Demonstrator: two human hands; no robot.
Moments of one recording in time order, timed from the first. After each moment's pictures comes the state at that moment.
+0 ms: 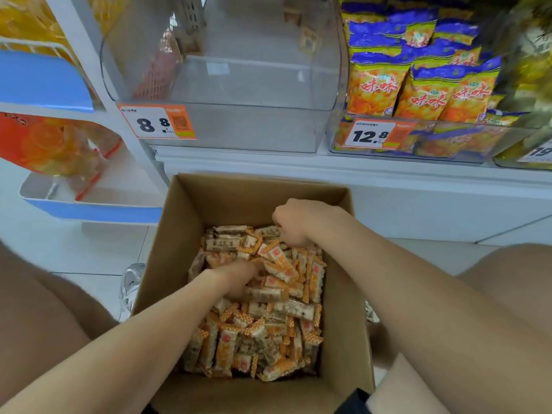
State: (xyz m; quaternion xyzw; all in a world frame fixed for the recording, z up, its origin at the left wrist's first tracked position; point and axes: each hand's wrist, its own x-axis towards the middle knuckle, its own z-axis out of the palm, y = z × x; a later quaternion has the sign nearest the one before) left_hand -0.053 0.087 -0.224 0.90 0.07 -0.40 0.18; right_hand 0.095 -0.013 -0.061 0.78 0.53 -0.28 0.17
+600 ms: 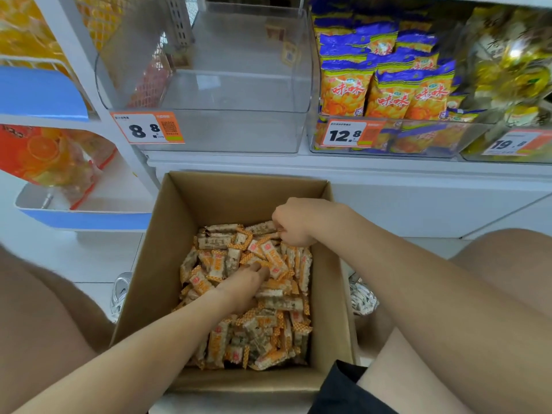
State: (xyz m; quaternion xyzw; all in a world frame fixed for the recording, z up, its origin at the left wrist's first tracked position) left_hand -0.064 0.039 -0.230 0.95 0.05 -0.27 0.14; right_hand 0.099 -0.046 -0.050 0.79 0.53 -0.26 0.16
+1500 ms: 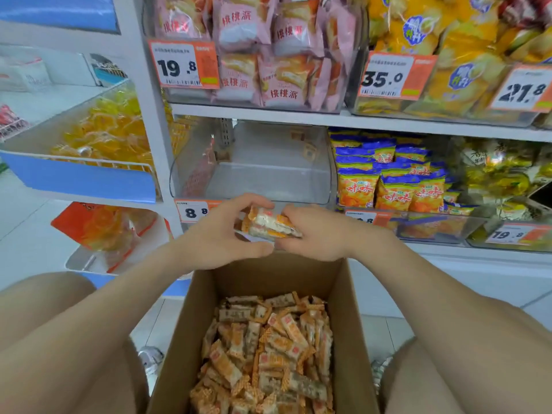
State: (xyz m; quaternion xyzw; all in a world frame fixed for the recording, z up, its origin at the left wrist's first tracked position) left_hand -0.058 0.138 0.062 0.87 0.09 0.11 0.47; right_hand 0.107 -0.020 0.084 0.79 0.60 -0.15 -0.05
